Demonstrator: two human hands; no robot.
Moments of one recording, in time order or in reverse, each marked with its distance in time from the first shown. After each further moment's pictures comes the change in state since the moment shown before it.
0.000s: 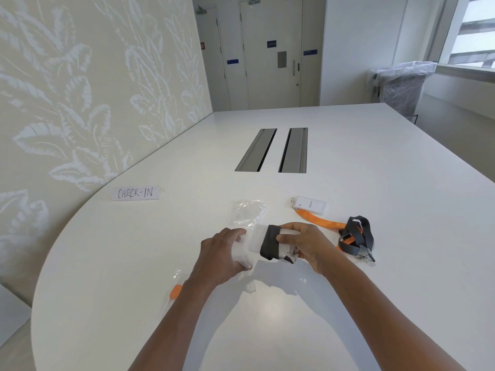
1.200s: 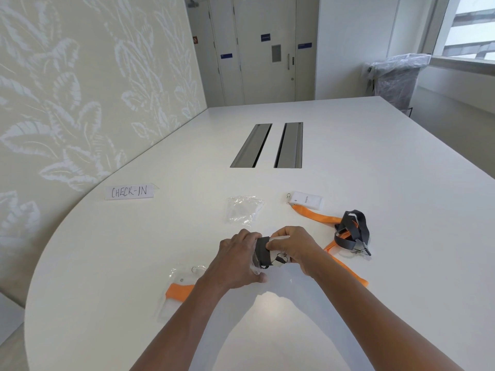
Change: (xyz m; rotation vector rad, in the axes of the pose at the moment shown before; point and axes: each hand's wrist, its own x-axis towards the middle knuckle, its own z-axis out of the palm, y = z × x) left_hand 0.007 0.029 0.021 0.136 -0.253 0.114; right_hand -0.001 0.011 0.017 -0.225 0.074 0.030
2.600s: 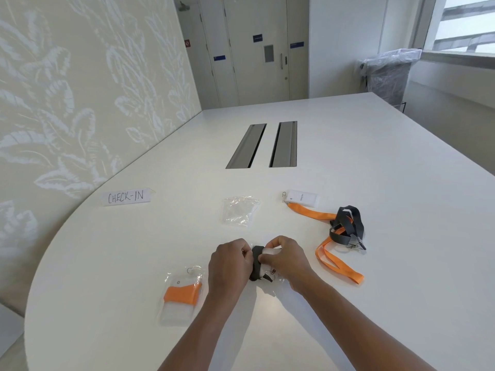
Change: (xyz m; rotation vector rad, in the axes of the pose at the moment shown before) left_hand -0.022 0.042 -0.007 -0.082 0.360 -0.388; right_hand -0.015 0.032 0.022 -0.049 0.104 -0.054
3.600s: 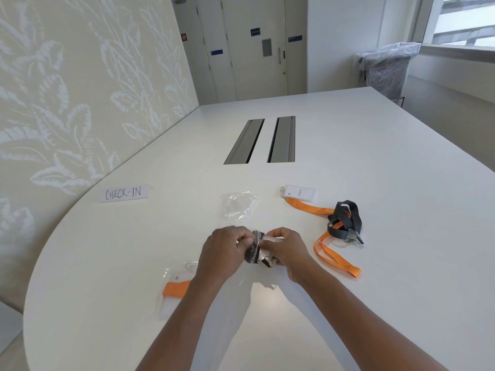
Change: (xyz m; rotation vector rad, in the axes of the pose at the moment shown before) left_hand 0.015 -0.010 -0.022 -0.186 -0.084 0.223; right_hand 0.004 -0.007 -0.002 0.280 -0.002 0.067
